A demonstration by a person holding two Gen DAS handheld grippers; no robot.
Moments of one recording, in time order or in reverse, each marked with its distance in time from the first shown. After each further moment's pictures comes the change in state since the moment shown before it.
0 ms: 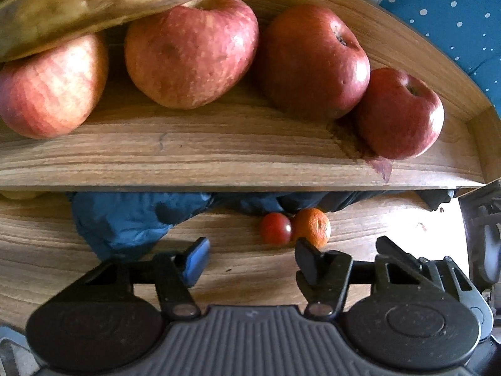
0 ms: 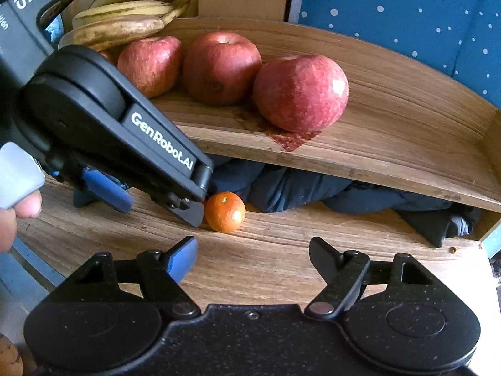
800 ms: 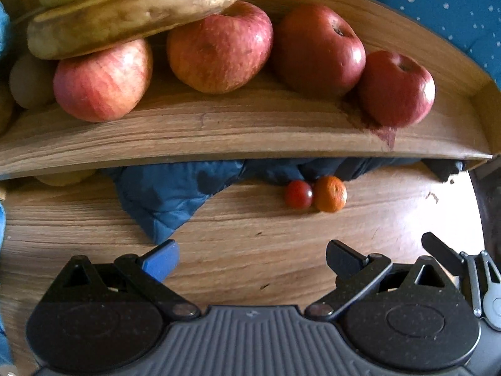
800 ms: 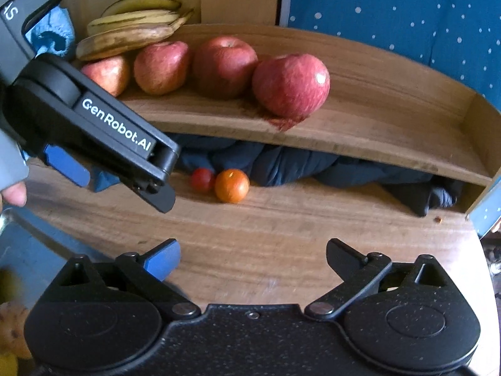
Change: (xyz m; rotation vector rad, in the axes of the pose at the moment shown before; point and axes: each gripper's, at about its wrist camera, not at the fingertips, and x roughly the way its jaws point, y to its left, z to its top) left arm -0.040 0.000 -0.026 0.043 0.028 0.087; right arm -0.038 -0.002 -0.020 0.037 0.001 -0.007
